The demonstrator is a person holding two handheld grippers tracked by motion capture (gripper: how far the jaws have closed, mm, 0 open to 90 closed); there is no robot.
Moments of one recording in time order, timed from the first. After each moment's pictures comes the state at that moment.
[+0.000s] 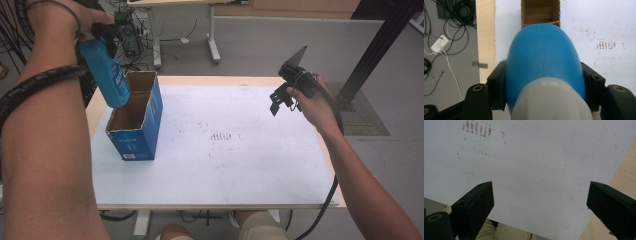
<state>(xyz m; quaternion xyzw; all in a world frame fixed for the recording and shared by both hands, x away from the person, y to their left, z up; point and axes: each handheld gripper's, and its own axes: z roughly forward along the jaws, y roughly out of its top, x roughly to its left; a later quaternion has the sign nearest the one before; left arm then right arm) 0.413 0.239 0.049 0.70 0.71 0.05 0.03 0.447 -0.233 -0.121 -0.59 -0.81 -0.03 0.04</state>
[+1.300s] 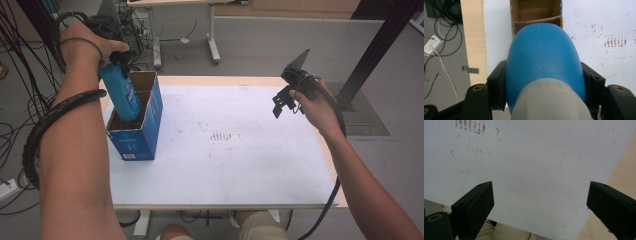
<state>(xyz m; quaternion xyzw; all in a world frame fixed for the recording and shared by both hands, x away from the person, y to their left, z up) 0.429 0.237 -0.016 0.71 0.70 0.03 0.03 0.446 -0.240 -0.127 -0.59 -0.80 -0.02 0.04</state>
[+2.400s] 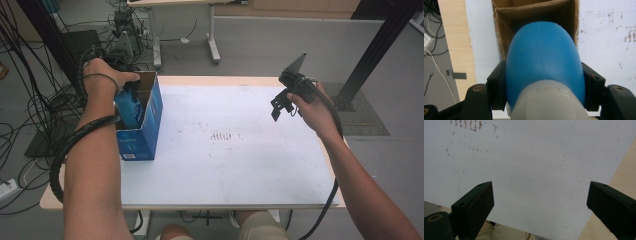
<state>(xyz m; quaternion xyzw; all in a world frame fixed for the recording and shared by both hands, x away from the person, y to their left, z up) 0.439 0.234 -0.099 0.73 0.69 0.02 0.01 0.450 -0.236 -0.139 -0.59 -0.80 -0.01 0.04</state>
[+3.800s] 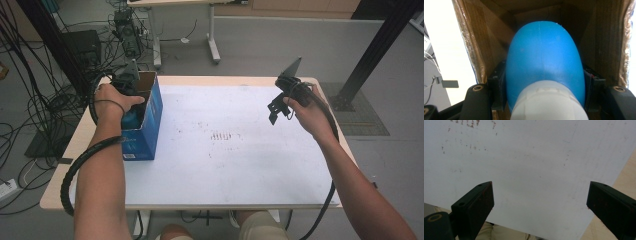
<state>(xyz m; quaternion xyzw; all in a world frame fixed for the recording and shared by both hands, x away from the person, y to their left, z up) 0.434 0.232 -0.165 0.75 0.67 0.02 -0.01 0.451 -0.228 -0.151 -0.59 -0.80 0.00 0.04</state>
